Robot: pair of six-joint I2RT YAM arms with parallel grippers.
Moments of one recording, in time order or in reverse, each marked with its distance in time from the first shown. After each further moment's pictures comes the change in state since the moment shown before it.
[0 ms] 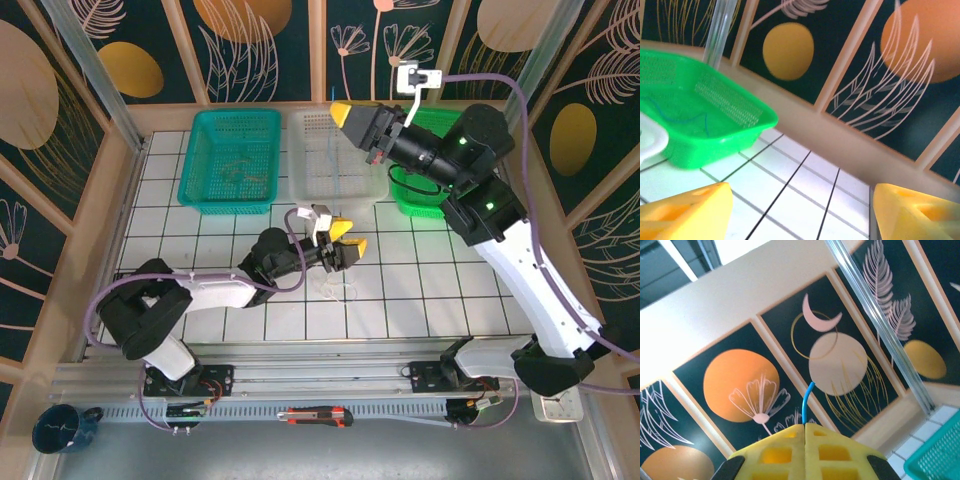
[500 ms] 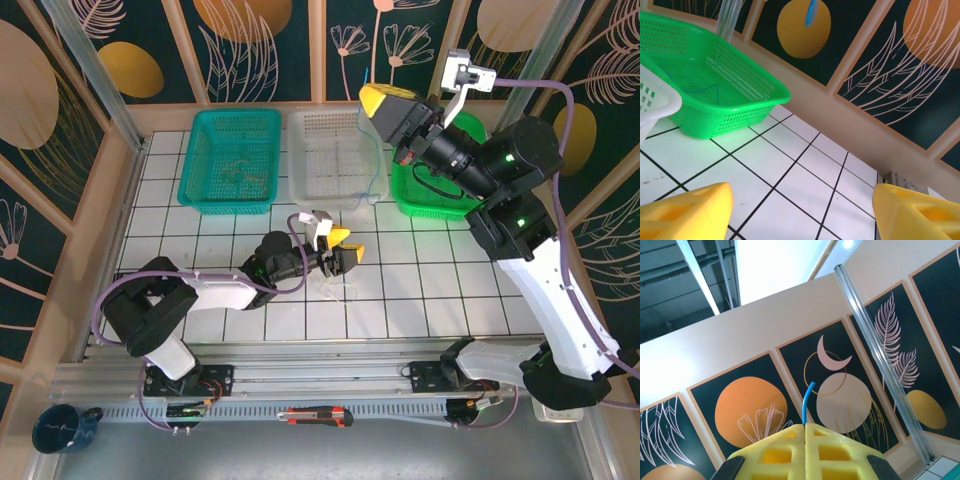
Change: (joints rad) left arm 0.000 0.013 -0.027 -0.024 -0.018 -0.017; right arm 0.000 -0.077 0.027 0.034 0.064 -0.050
